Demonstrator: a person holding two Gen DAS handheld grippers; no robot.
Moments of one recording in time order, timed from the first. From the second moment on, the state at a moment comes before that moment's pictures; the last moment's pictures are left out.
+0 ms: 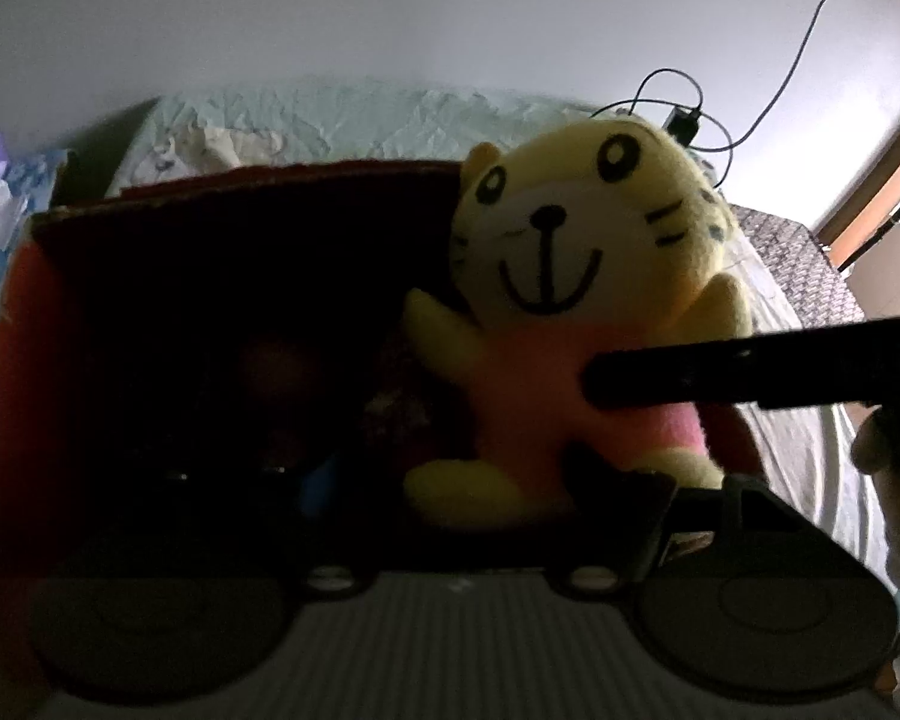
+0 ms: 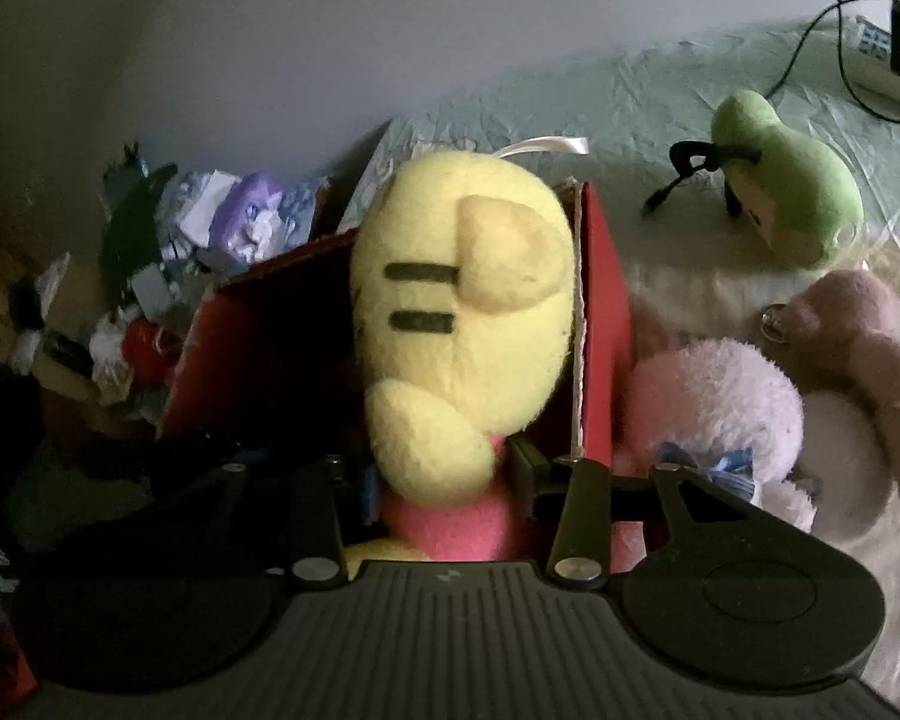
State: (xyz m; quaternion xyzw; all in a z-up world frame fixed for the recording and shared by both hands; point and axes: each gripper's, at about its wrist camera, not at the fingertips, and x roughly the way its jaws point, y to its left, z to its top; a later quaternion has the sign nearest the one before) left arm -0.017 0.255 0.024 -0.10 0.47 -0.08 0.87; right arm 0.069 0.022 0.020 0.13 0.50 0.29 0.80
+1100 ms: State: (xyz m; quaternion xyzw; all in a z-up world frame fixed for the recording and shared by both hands) left arm 0.004 0.242 0.003 -0.10 0.49 -0.10 0.86; right arm 0.091 0.038 0.014 0.13 0.37 0.24 0.89
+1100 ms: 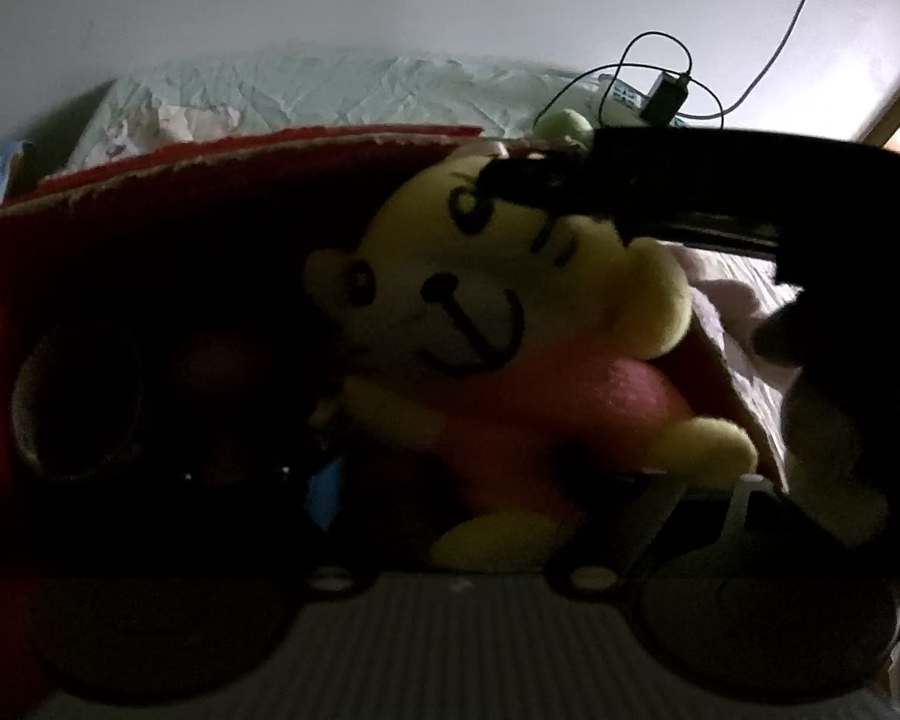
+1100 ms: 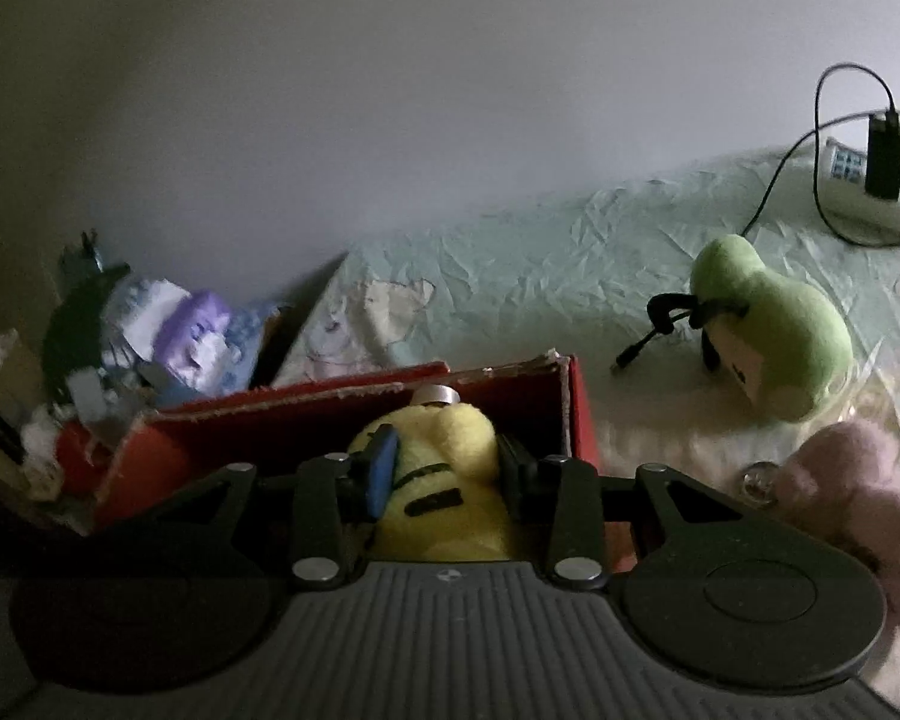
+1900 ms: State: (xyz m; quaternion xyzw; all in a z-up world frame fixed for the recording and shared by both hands) left arm 0.014 0.243 -0.005 -0.11 0.53 -0.08 0.84; right arm 0.052 0.016 0.002 0.16 0.29 0.26 0.91
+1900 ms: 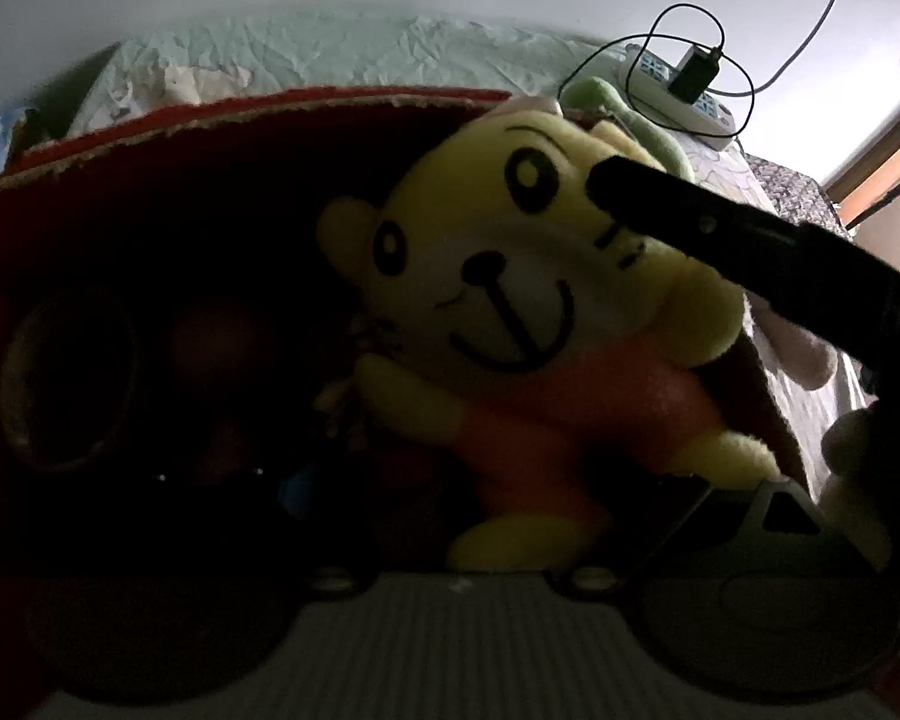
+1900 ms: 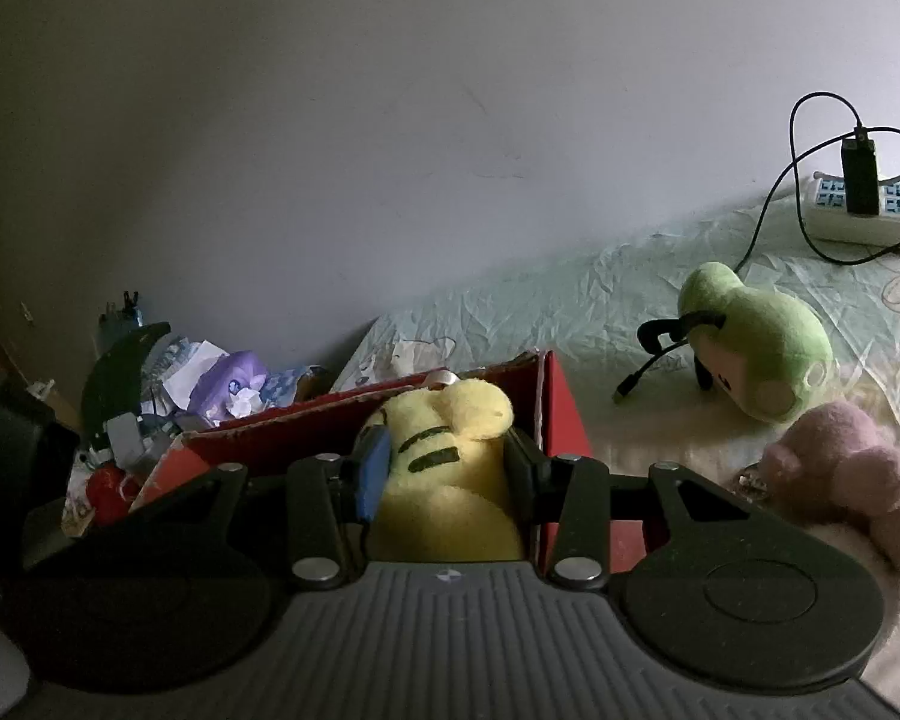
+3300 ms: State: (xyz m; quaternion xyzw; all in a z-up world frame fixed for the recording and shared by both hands) left arm -0.006 0.217 0.017 -0.03 0.50 -0.01 0.86; right arm 0.030 -0.008 0.001 0.21 0.33 0.28 0.88
